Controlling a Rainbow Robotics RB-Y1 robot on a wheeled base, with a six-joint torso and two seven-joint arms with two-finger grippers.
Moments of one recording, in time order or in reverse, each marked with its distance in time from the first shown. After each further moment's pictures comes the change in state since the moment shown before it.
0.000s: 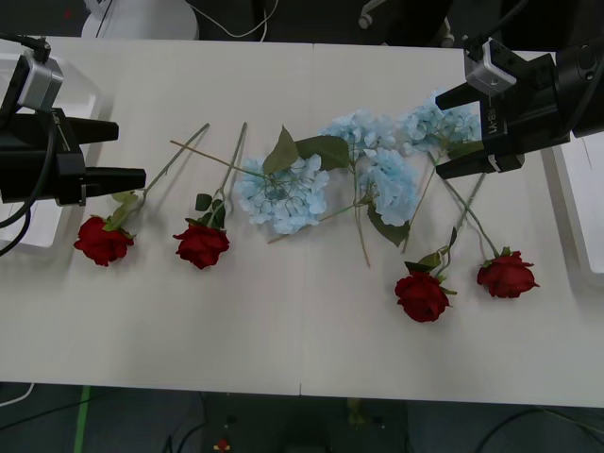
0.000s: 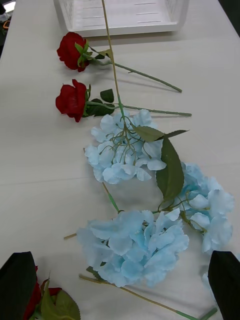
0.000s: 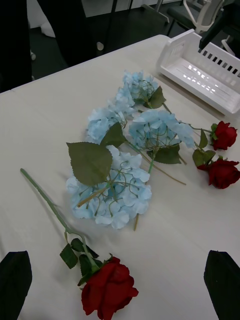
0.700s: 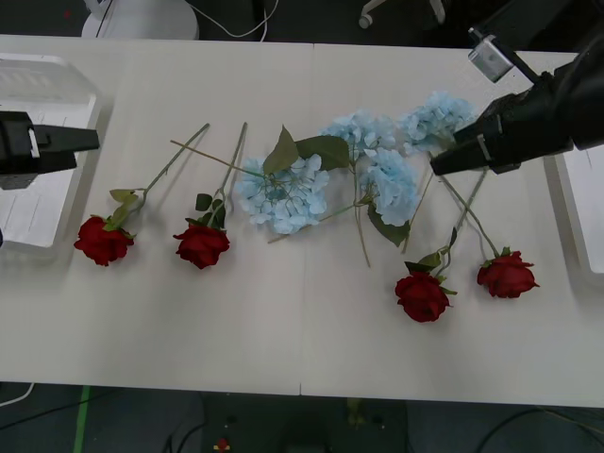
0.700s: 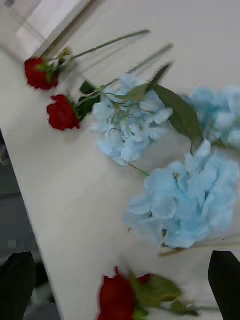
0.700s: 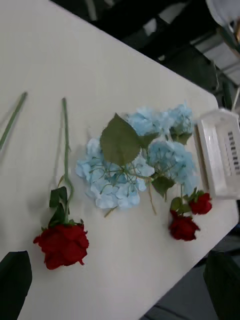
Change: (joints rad) right arm 0.019 -0.010 0.012 0.001 0.048 0.026 -0.793; left arm -0.001 -0.008 0.107 0.162 -0.019 0.096 0.776
